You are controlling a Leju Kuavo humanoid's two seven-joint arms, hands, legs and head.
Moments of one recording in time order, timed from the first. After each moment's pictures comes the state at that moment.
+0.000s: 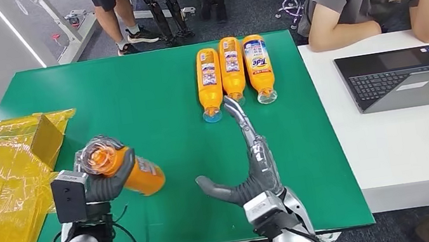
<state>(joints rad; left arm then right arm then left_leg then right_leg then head) -0.16 0.03 -0.29 -1.56 -0.26 0.31 -0.41 -0.22 0.06 0.74 -1.56 0.25 -0.50 -0.49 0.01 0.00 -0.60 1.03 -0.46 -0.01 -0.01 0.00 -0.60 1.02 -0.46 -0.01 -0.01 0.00</state>
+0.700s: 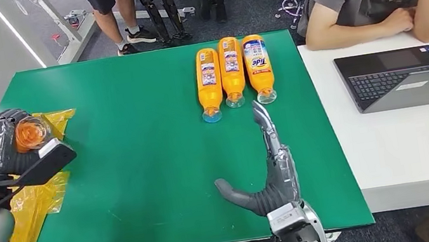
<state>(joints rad) -0.39 0.45 -0.18 -1.50 -0.91 0.19 -0.29 -0.11 0.06 0.68 -1.66 0.25 -0.51 -0.50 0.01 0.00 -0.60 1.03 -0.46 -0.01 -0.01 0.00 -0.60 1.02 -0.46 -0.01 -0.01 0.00</state>
